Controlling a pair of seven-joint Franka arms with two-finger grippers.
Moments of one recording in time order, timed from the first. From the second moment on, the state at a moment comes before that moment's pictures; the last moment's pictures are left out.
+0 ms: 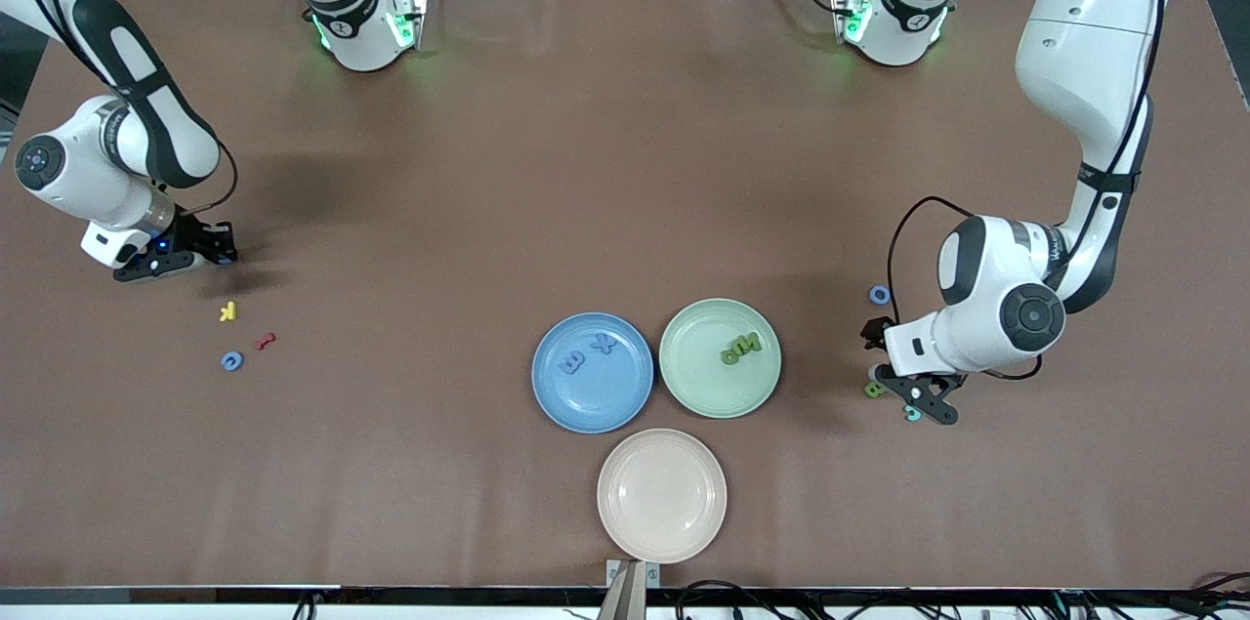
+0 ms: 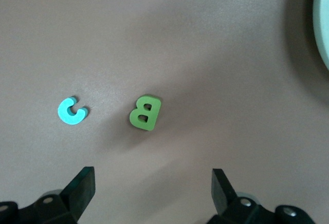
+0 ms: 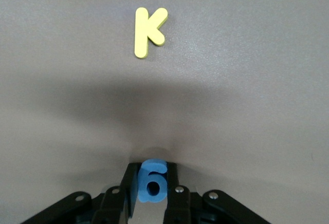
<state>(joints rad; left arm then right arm) -0.05 0.68 -0.13 -1.63 0.04 2.26 0.42 -0.58 0.37 0.14 -2.35 -0.12 2.70 -0.59</state>
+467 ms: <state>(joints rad) -0.05 0.65 -0.14 -1.64 0.04 2.26 0.37 -0.54 0.37 0.21 -2.26 -0.12 2.58 -0.58</state>
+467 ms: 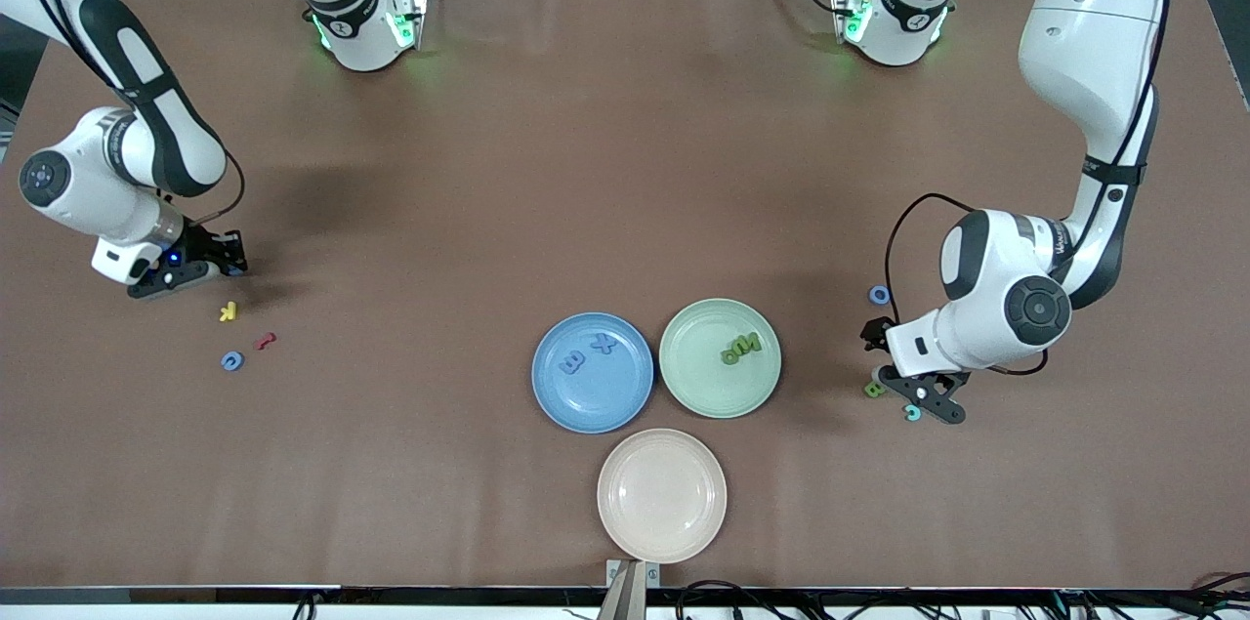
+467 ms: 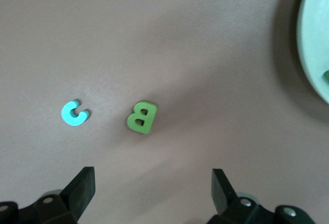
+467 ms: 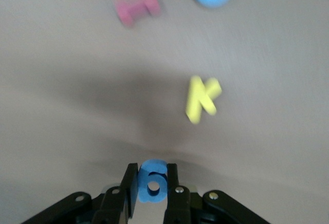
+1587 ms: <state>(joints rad) -0.03 0.68 -0.15 -1.67 0.04 2.42 0.78 -0.03 0.46 0.24 -1.91 0.14 2.28 0.10</state>
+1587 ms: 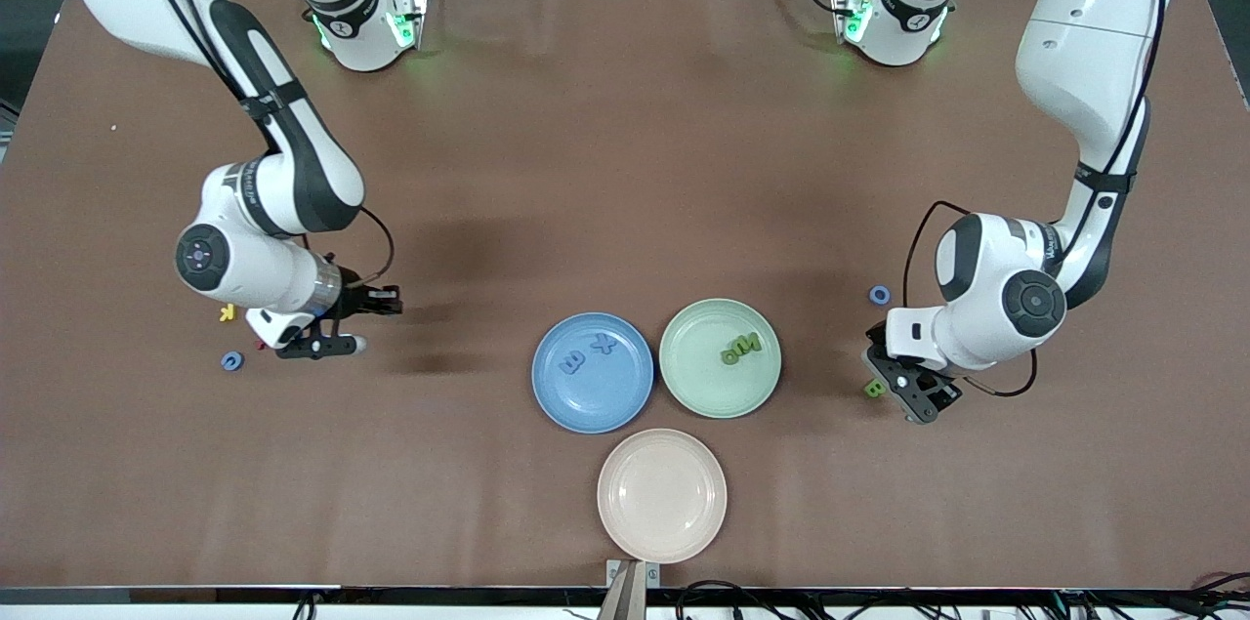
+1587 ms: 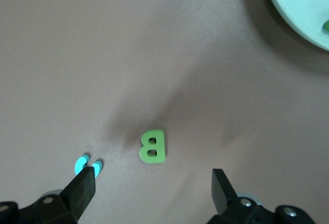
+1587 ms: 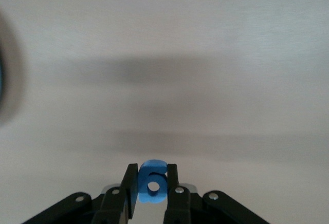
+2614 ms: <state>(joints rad) -0.05 0.77 -0.16 -1.67 0.04 2.54 0.78 0.30 0.74 0.23 -1.46 0.16 2.41 1.01</state>
